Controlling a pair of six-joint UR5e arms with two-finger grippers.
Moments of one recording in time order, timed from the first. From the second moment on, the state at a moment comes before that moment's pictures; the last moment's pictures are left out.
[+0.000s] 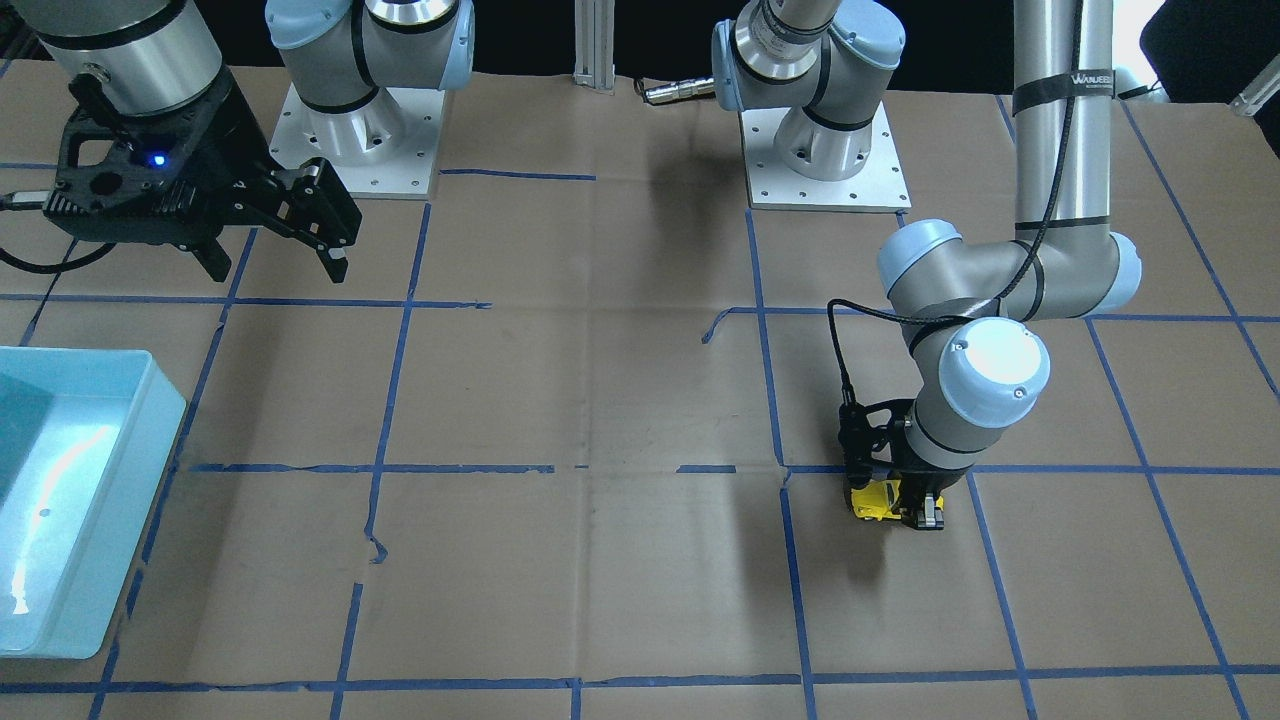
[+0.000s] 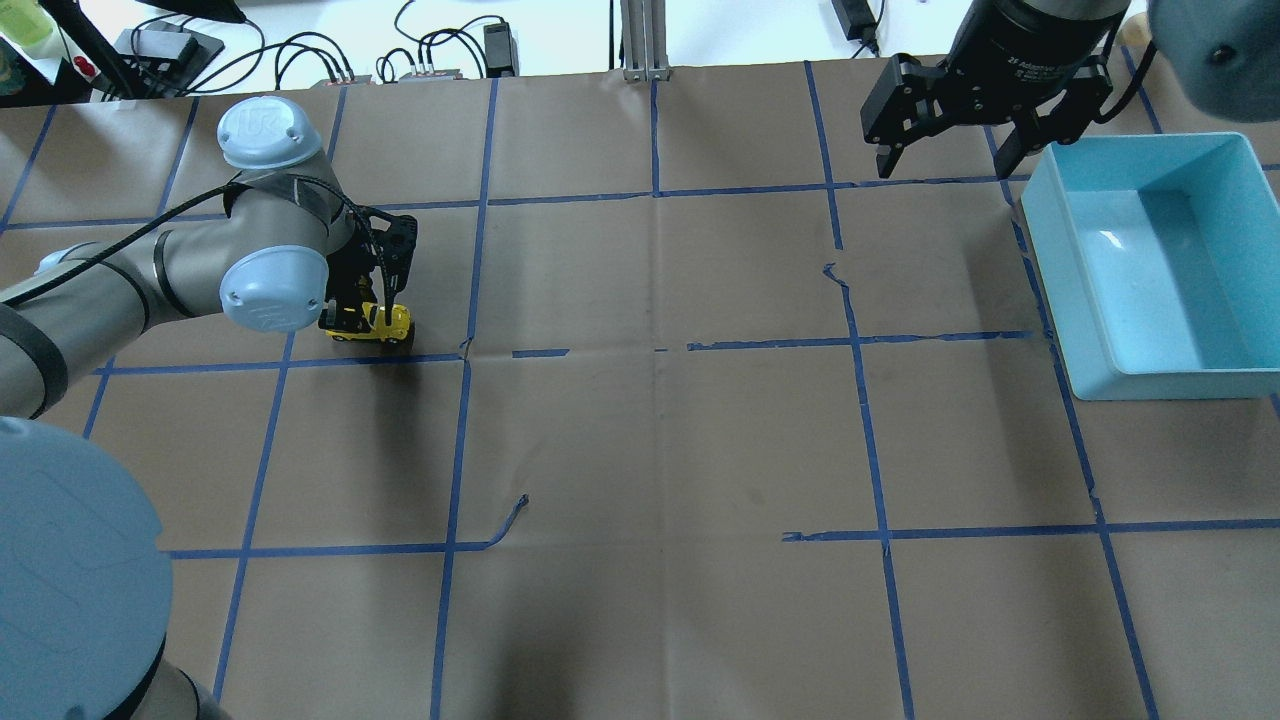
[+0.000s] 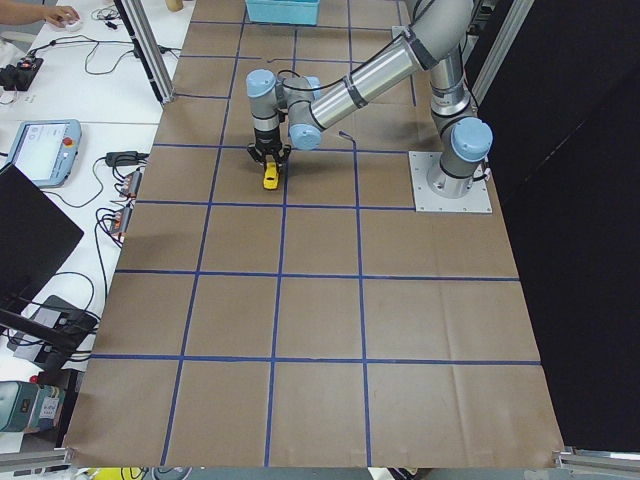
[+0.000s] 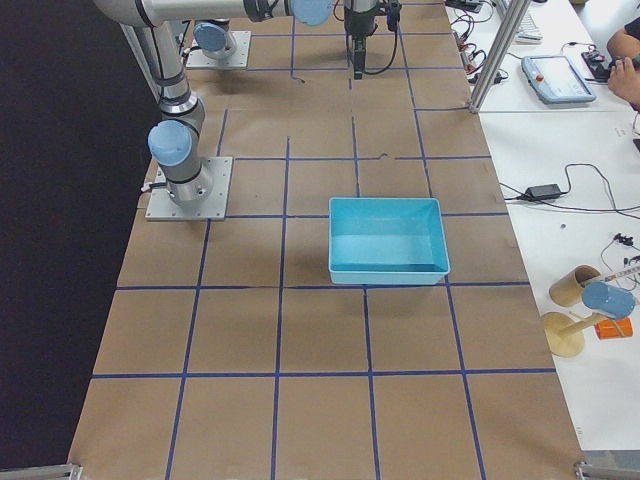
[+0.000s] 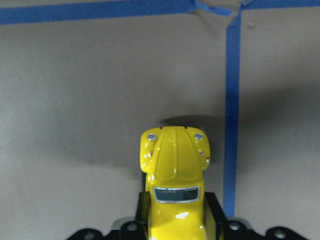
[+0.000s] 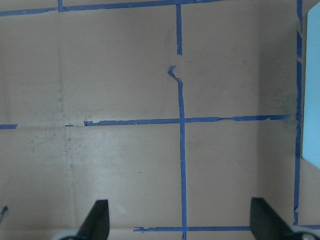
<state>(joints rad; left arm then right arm) -1.43 -2.01 -1.79 -0.89 1.73 1.77 1.56 -1.53 1.48 -1.59 -1.52 0.02</state>
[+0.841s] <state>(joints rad) -1.56 -2.03 -1.73 -0.88 1.74 1.64 1.56 -1.53 1.48 -1.59 -1.52 0.02</state>
